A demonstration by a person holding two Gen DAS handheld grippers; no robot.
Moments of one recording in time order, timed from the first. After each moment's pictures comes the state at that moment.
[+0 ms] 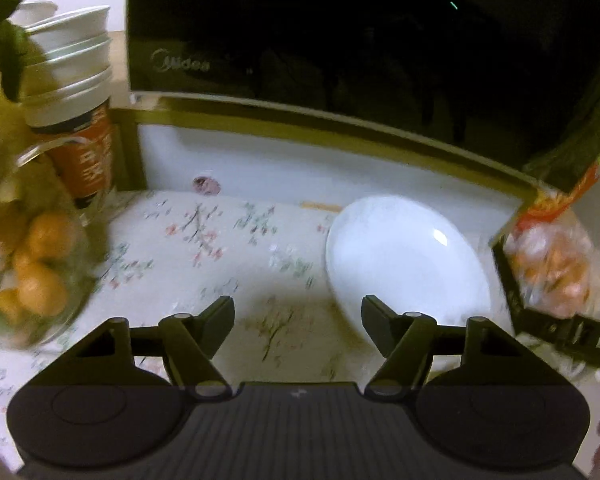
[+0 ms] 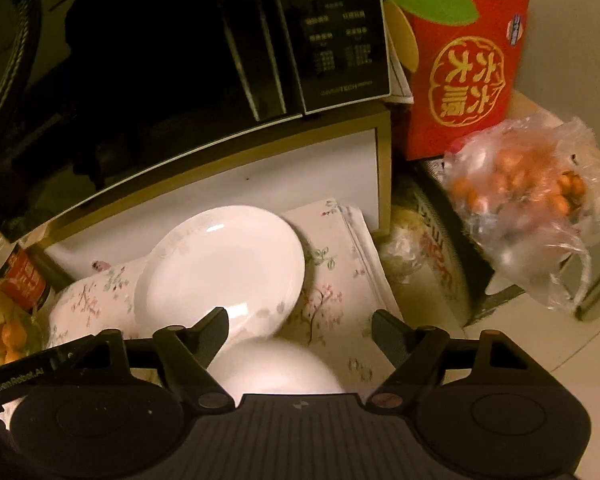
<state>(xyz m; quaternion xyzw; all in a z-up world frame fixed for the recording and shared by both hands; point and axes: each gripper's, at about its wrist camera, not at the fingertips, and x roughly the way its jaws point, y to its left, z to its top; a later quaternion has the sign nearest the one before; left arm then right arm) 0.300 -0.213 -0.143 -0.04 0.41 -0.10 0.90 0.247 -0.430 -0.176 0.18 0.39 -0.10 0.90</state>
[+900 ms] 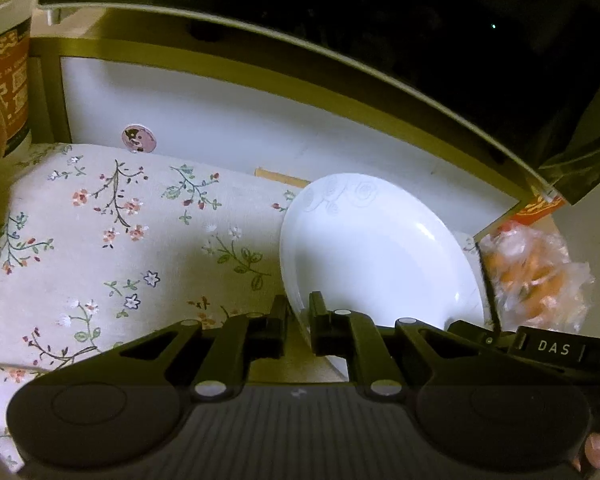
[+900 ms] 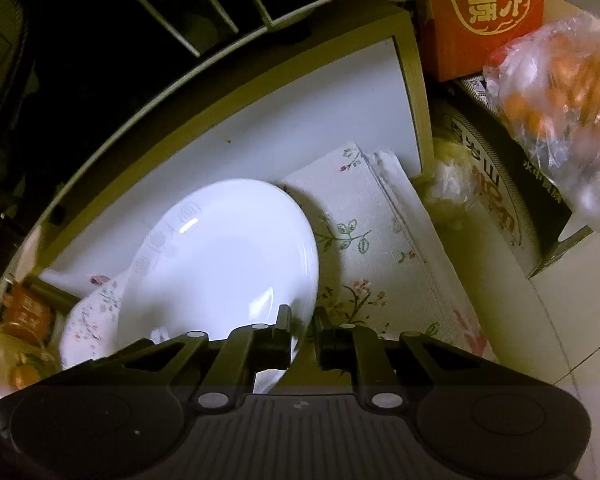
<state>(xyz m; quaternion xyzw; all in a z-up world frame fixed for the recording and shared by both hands) 0.337 -0.223 -0.178 -0.11 0.47 -0.14 0.87 0.305 -0.454 -0.227 0.29 0.43 -0.05 0.85</state>
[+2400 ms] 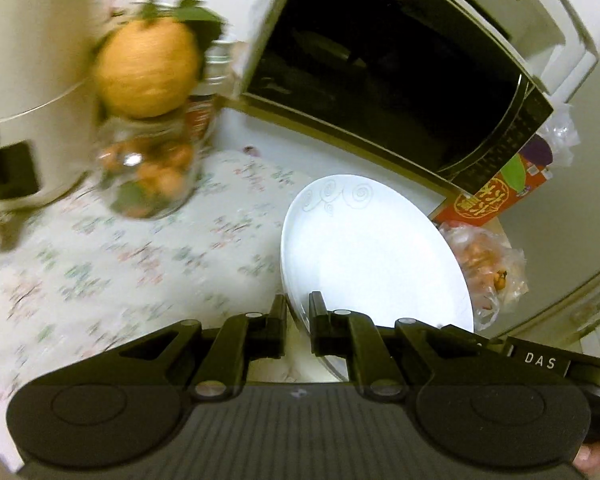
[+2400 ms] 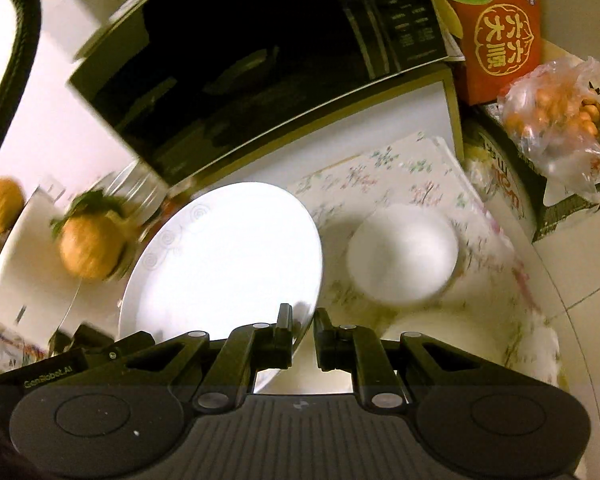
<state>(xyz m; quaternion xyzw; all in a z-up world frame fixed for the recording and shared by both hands) 0.133 -0.105 -0.059 -0.14 0.43 -0.11 0.89 0.122 -0.330 -0.109 0.26 0.39 0.00 0.88</state>
